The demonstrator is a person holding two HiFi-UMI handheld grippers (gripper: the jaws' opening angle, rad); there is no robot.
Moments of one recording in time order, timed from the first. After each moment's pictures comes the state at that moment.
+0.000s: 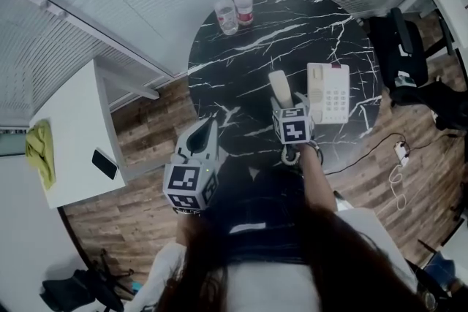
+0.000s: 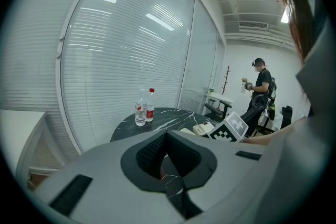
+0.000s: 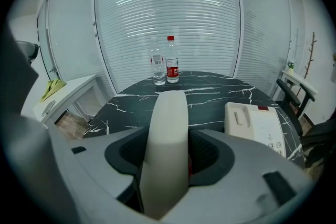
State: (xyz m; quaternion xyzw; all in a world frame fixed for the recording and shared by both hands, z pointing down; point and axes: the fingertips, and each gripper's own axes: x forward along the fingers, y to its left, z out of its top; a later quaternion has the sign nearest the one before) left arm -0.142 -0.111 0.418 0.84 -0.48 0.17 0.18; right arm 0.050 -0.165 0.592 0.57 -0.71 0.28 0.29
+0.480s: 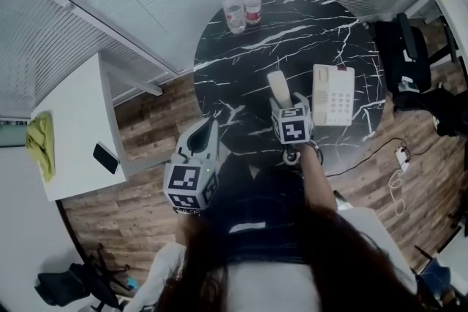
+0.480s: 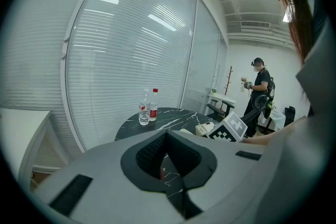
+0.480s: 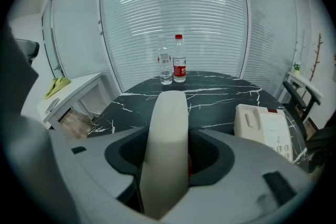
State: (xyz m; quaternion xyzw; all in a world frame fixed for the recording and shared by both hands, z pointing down) left arm -0.155 -0.107 0.417 0.84 -0.49 0.17 0.19; right arm 0.029 -0.167 0.594 0.55 -0.73 0.27 0.30
